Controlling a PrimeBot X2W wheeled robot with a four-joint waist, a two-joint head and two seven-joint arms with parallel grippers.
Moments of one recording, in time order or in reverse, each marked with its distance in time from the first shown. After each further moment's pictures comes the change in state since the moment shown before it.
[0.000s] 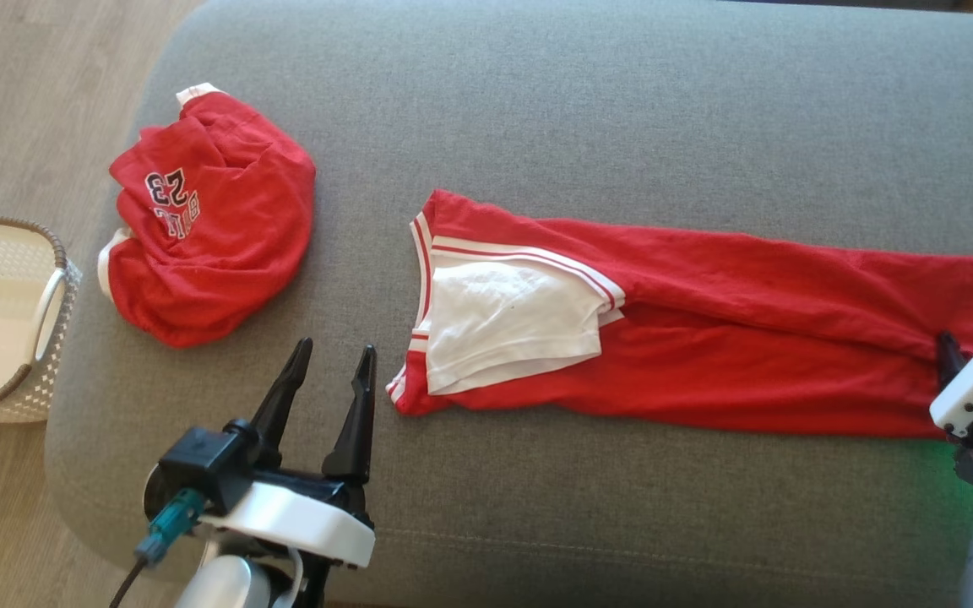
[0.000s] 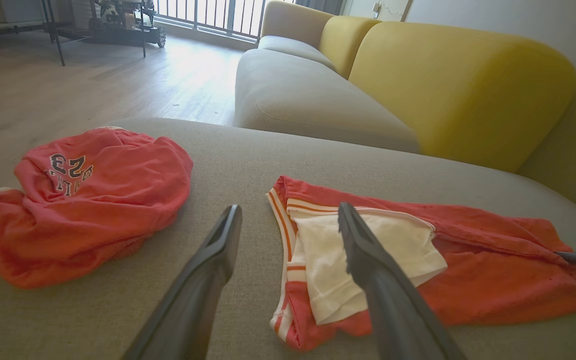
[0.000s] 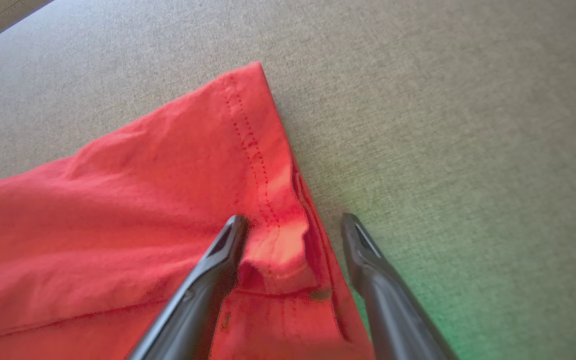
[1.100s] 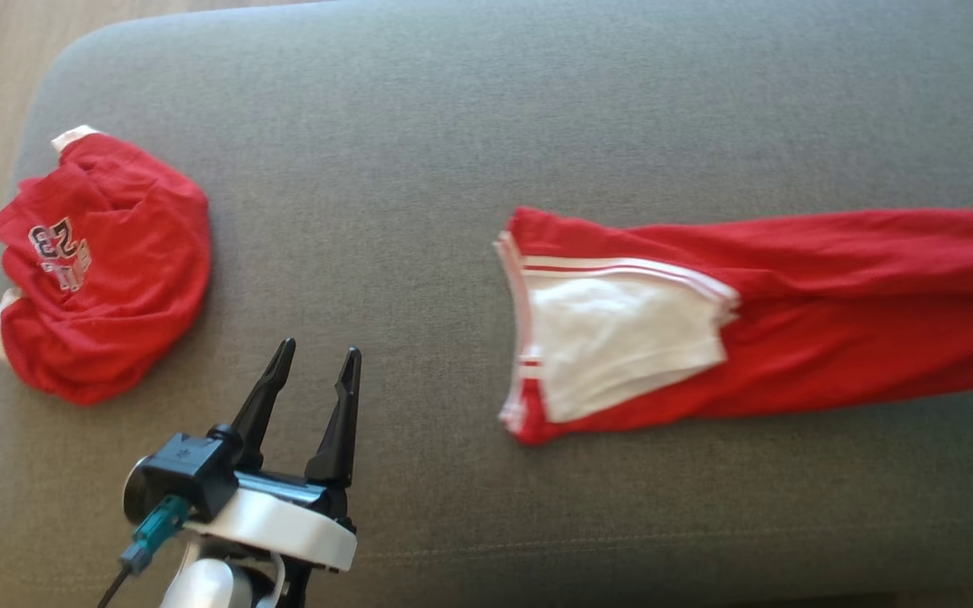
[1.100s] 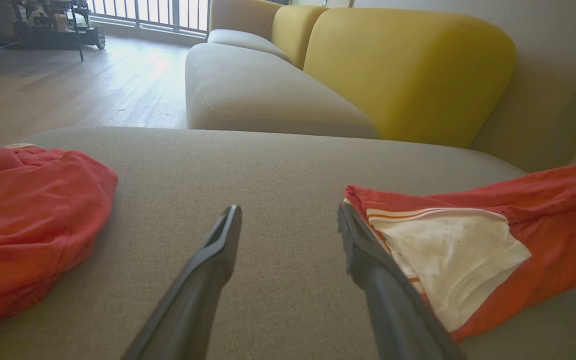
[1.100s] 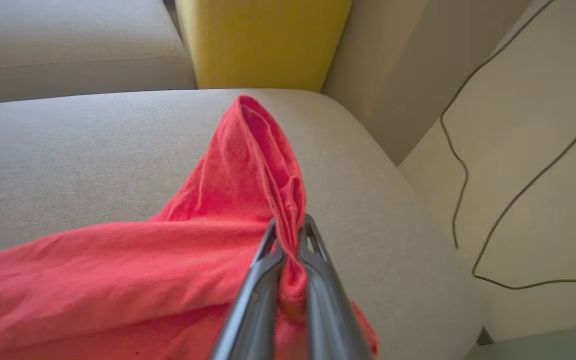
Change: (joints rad) left arm 0.024 -0.046 0.105 0.015 0.097 -0.100 0.000; right arm 0.143 -0.031 0.109 -0.740 -0.122 0.000 0.263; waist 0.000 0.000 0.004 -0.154
